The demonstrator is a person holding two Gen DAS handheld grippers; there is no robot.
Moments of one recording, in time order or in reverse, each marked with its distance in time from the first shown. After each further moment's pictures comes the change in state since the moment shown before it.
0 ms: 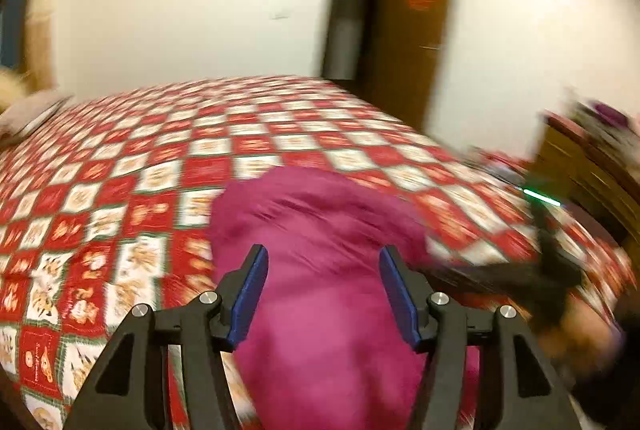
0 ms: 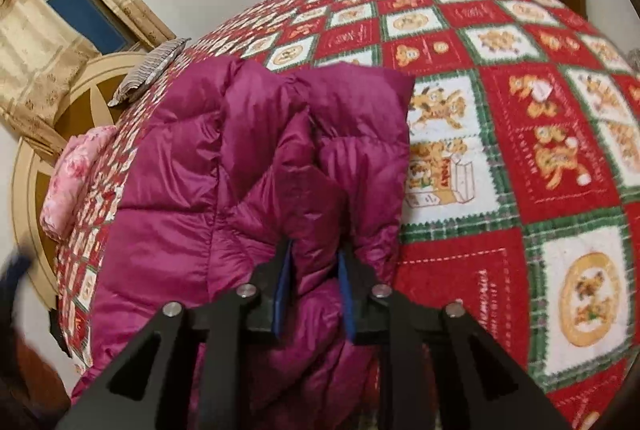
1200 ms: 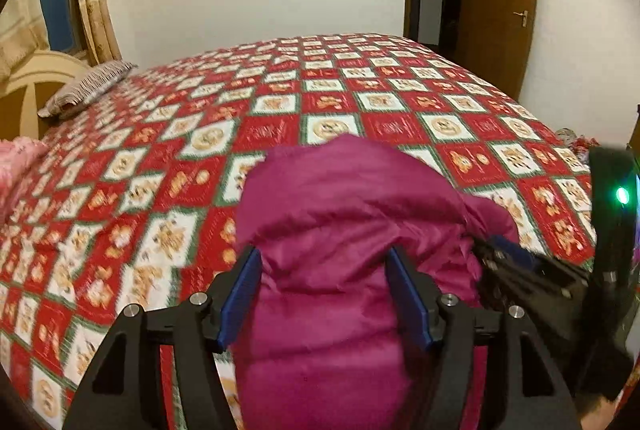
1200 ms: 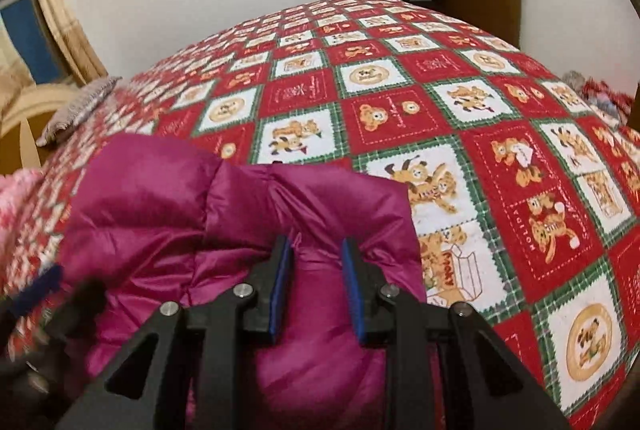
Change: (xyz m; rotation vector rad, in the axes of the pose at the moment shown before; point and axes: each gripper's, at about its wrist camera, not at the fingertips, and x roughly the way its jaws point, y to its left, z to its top) left arm 0.090 -0.011 -0.004 -0.014 0.117 0.311; right arm 0.051 -0.014 0.041 0.058 -0.161 -0.298
